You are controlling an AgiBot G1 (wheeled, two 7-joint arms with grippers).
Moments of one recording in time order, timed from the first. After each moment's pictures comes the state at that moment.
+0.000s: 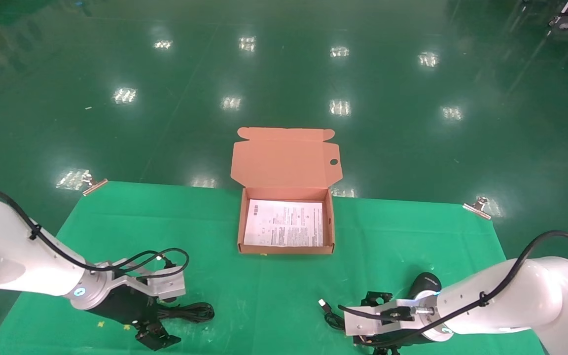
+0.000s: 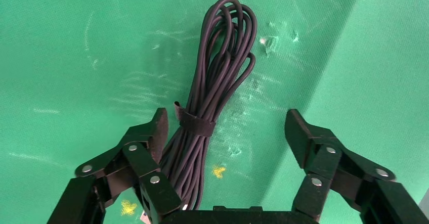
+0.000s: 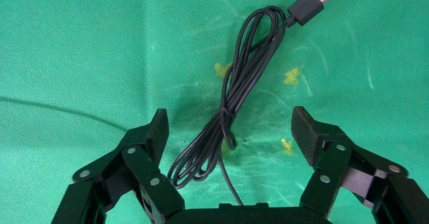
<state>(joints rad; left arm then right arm) -1.56 1.20 0.89 -0.20 1.79 1.19 0.02 1.29 -1.11 -0.79 0.89 -2.08 -1.15 0.13</state>
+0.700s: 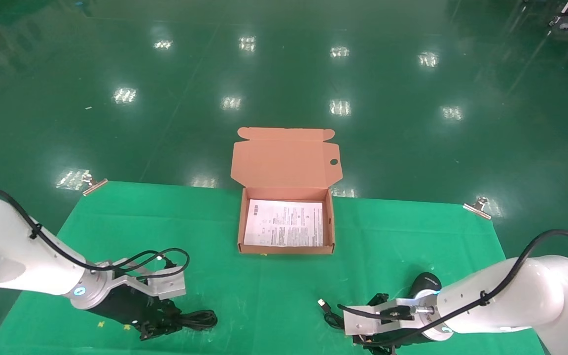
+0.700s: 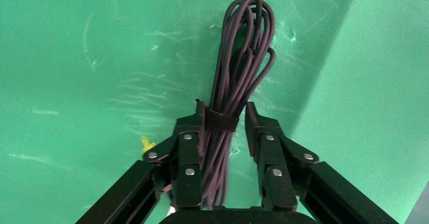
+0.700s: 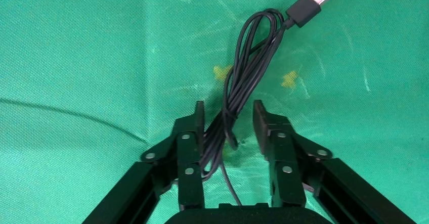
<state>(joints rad) -1.56 1.20 0.90 -0.21 1.79 1.20 0.01 1.29 -1.11 -0.79 0.91 -2.08 -1.16 0.14</state>
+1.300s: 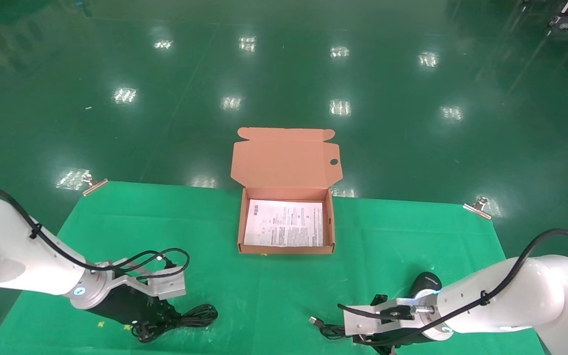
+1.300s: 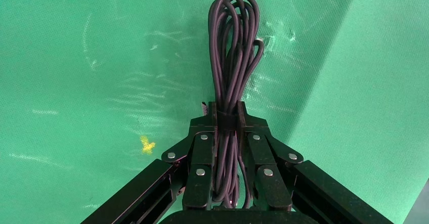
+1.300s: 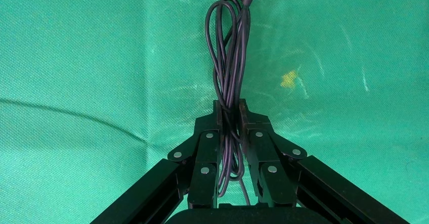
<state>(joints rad) -1.58 1.19 0.90 -0.23 1.79 1.22 0.02 1.30 -1.10 -0.78 0.91 -2.08 -1.16 0.15</state>
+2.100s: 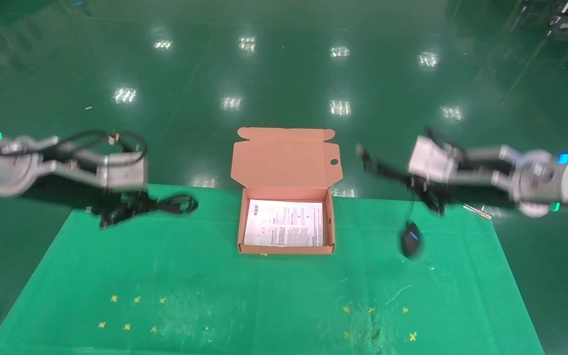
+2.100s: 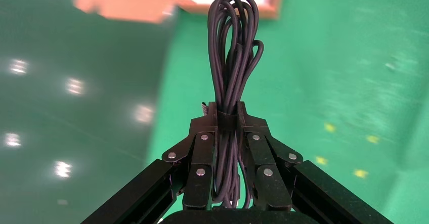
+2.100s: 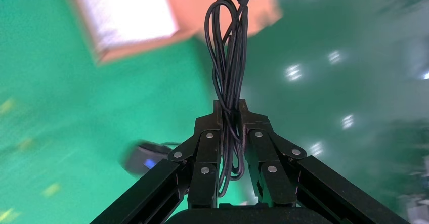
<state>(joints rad) -1.81 0.95 0.86 -0.82 1.84 1.34 -0.15 1.51 -0.89 -0.59 1.29 -2.06 -1.15 0.48</state>
